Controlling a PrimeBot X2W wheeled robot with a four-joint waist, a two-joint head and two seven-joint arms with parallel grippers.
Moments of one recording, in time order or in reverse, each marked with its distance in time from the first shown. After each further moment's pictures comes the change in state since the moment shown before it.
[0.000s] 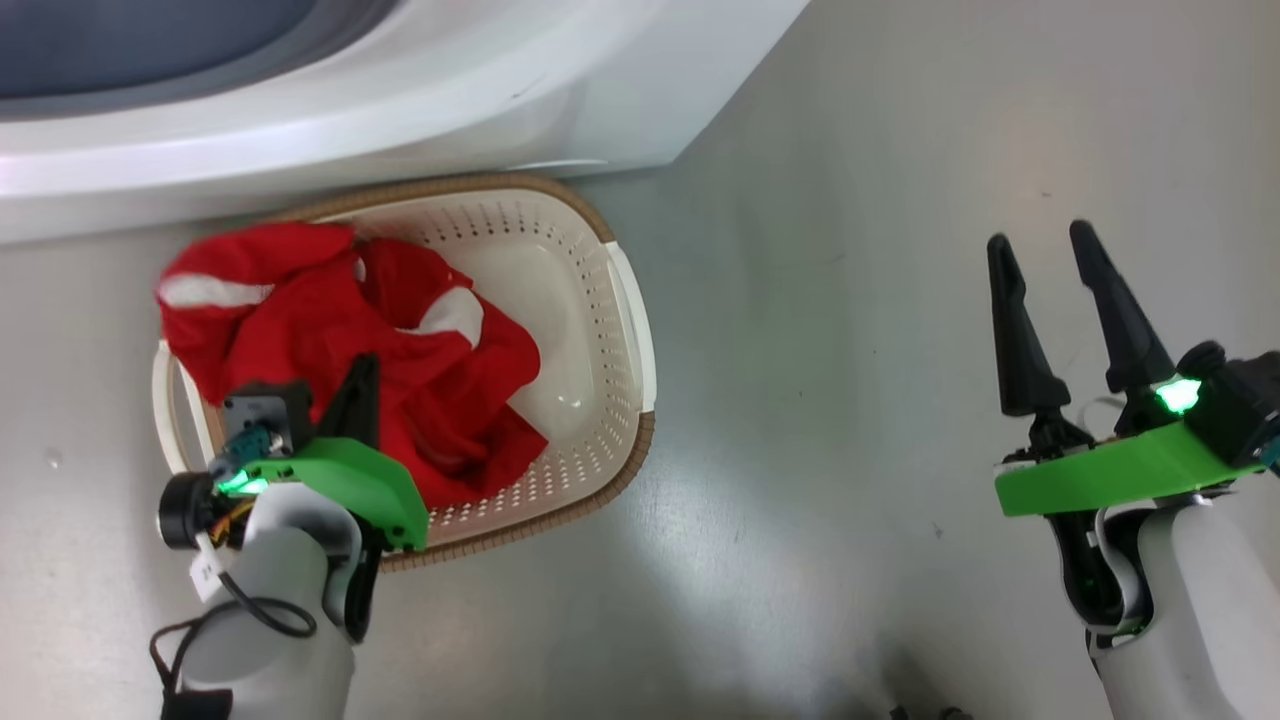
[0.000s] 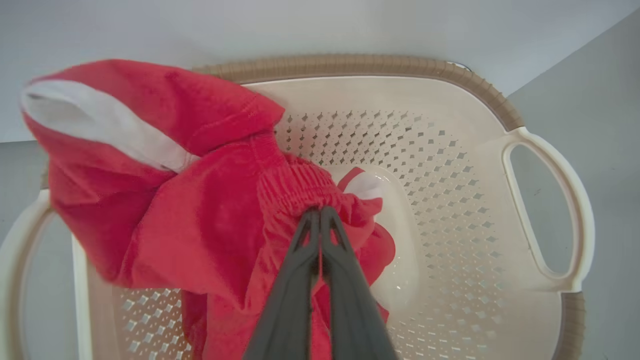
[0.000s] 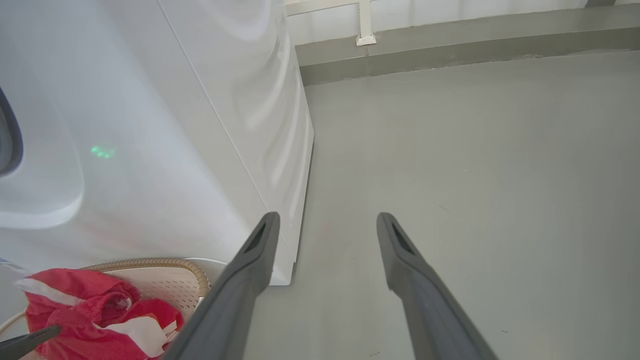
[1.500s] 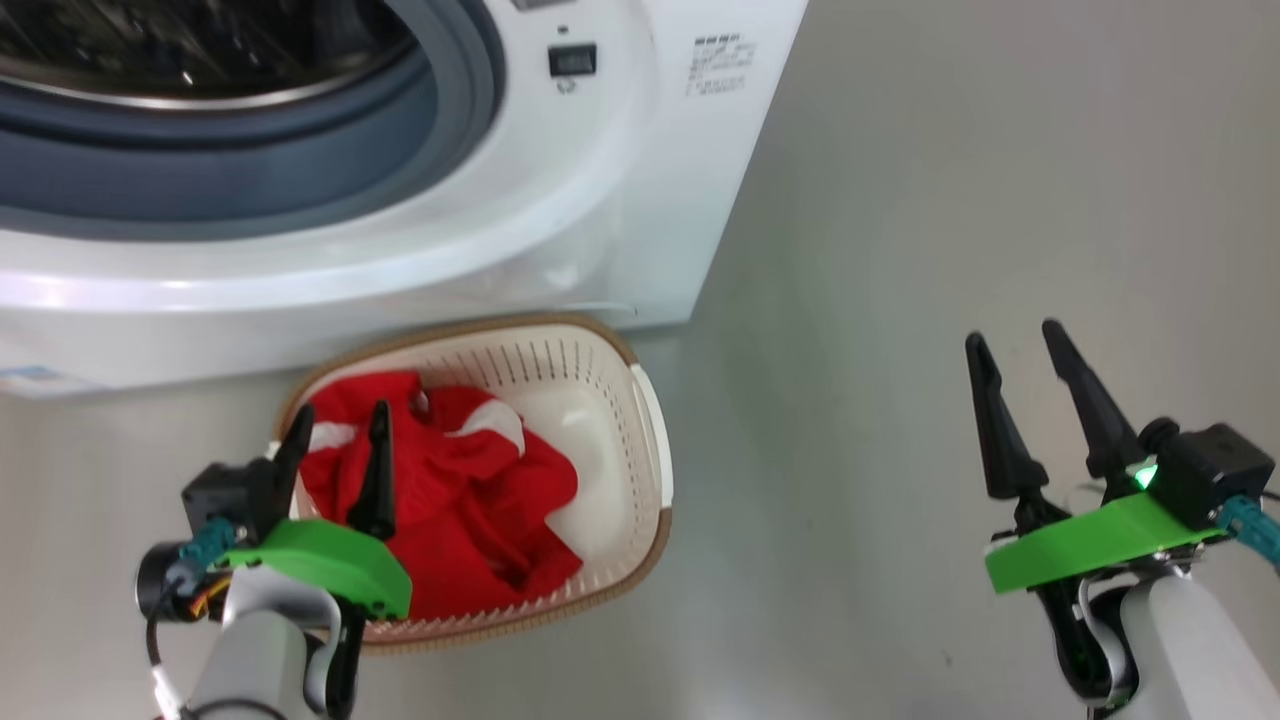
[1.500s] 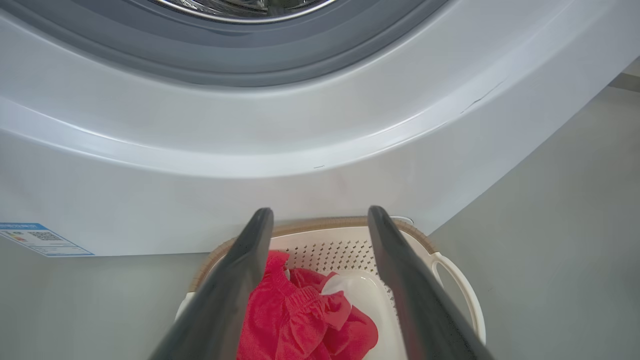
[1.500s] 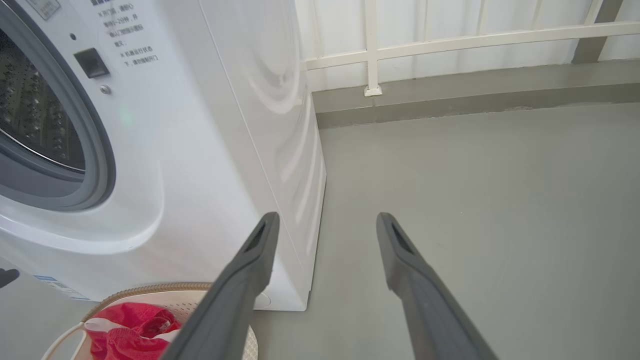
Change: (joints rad) left arm 0.216 -0.007 0.113 -0.275 0.039 -0.032 0.000; right arm 0.090 -0.009 0.019 0.061 -0.006 0.000 0.000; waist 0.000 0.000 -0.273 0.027
